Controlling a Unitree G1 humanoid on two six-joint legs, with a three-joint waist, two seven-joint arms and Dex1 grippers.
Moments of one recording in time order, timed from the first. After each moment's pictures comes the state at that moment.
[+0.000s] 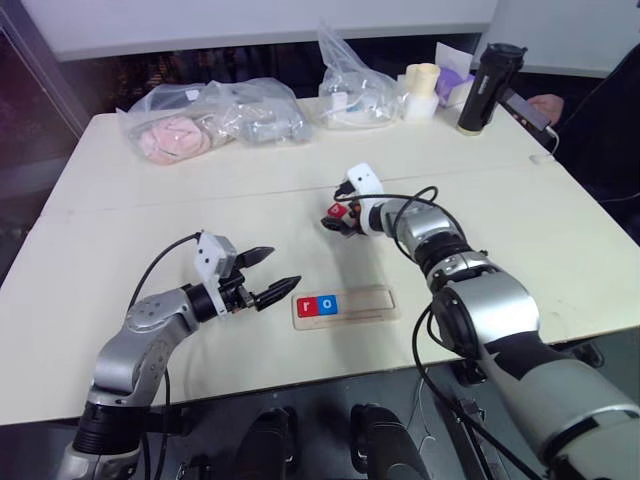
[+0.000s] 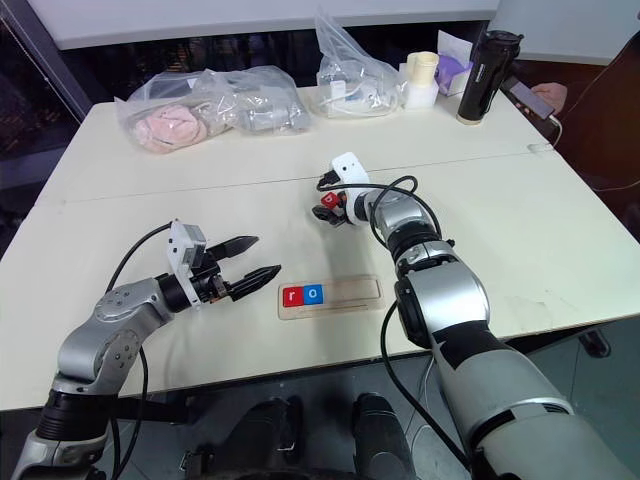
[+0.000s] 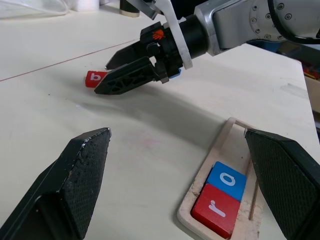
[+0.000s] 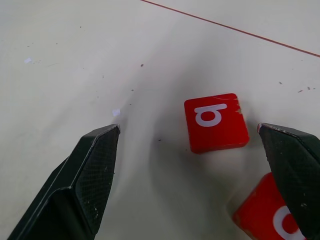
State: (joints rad) left arm -0.17 0.47 0.04 -0.26 -0.53 0.45 -0.79; right arm -1.25 -0.16 0.02 1.30 -0.04 0.27 0.58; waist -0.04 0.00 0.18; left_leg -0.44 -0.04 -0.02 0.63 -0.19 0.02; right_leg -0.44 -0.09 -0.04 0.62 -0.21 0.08
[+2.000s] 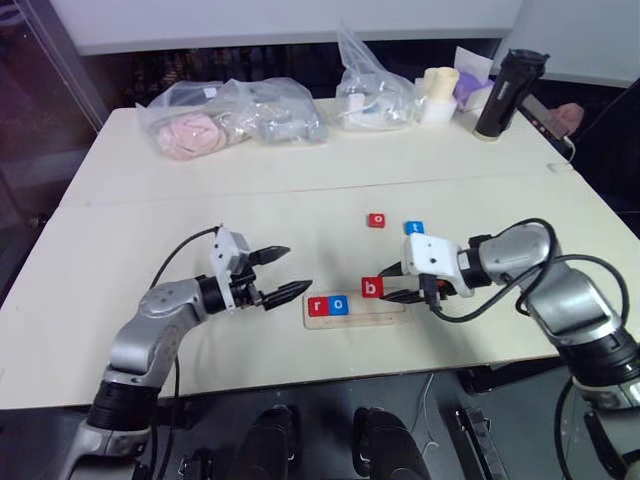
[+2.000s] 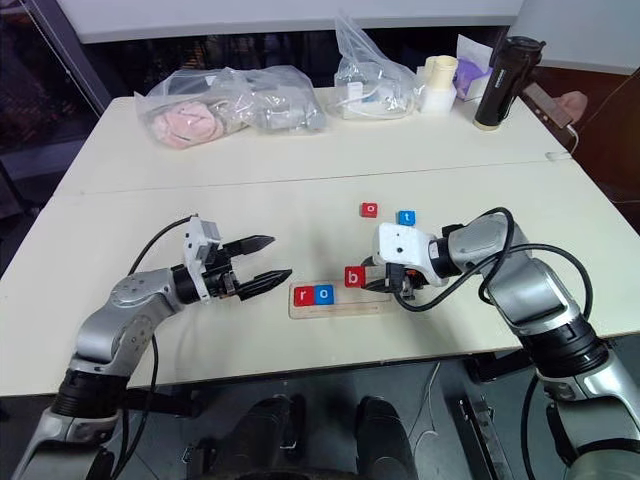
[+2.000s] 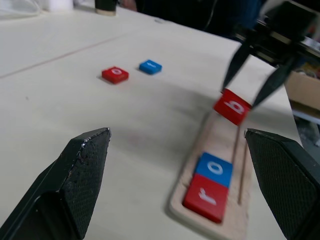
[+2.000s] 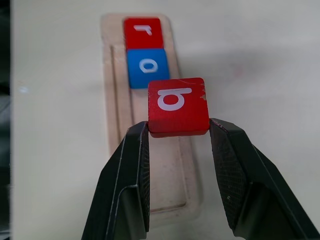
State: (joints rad) left arm -0.22 0.50 -0.02 -0.18 -0.51 0.39 -0.94; right arm -0.54 -0.81 0.27 -0.19 0.08 0.44 1.26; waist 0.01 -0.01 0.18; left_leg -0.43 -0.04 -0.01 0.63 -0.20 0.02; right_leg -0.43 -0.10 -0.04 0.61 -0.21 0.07
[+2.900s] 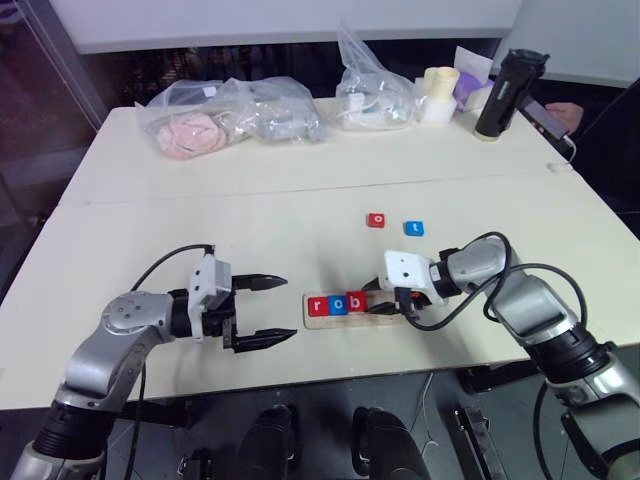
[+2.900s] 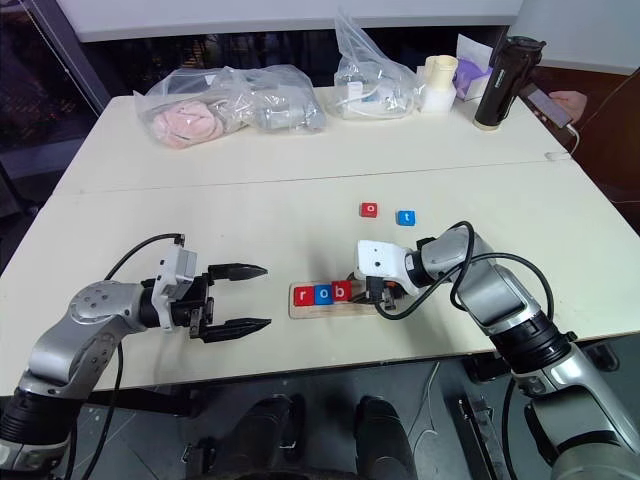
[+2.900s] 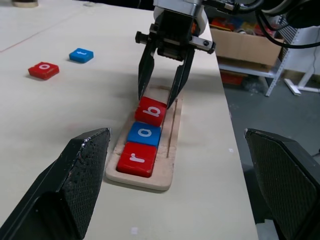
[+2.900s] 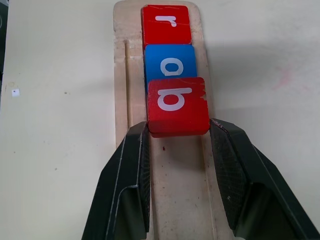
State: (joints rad) left arm -0.15 0.67 -0.02 -0.26 -0.55 0.29 -1.16; right arm -0.56 -0.75 0.36 -0.09 0.03 0.37 1.25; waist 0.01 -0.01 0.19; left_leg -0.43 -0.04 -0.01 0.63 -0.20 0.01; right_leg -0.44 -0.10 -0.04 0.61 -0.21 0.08
